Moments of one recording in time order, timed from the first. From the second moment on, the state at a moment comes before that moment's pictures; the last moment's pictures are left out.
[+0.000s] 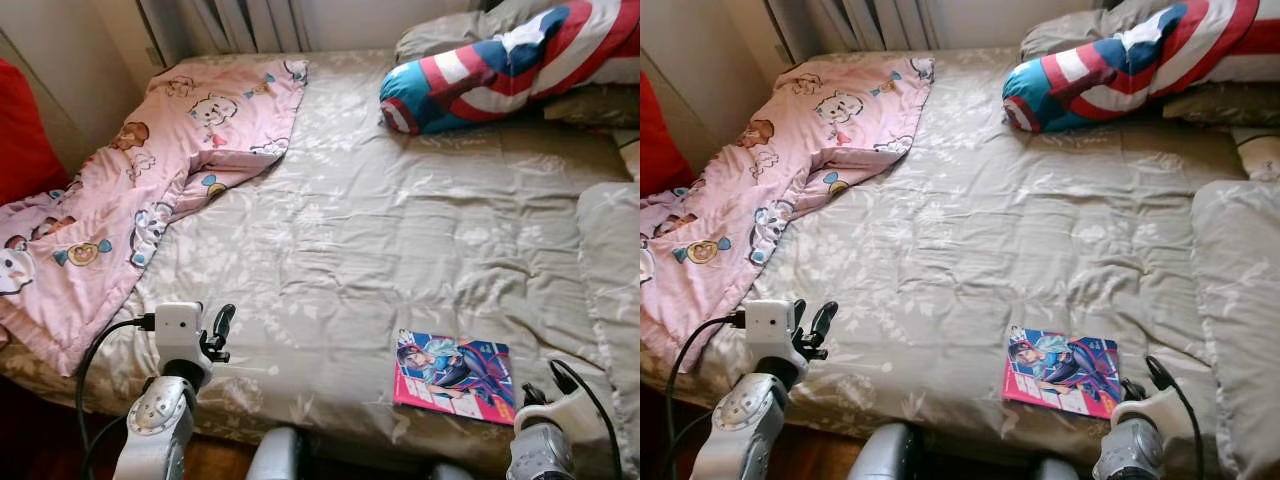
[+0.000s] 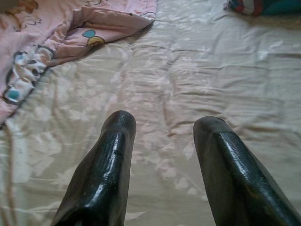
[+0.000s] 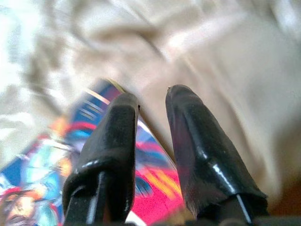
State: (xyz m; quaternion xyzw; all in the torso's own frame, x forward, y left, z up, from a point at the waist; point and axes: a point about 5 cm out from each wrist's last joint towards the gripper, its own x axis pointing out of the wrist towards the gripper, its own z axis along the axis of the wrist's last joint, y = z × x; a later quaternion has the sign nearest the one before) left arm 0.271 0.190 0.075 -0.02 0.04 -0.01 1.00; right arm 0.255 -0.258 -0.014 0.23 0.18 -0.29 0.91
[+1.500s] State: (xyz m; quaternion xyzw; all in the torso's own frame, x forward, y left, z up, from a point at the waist) left arm 0.193 0.208 -0.072 0.00 0.39 0.04 0.92; right arm 0.186 -0.201 -0.078 0.09 0.39 -0.13 0.91
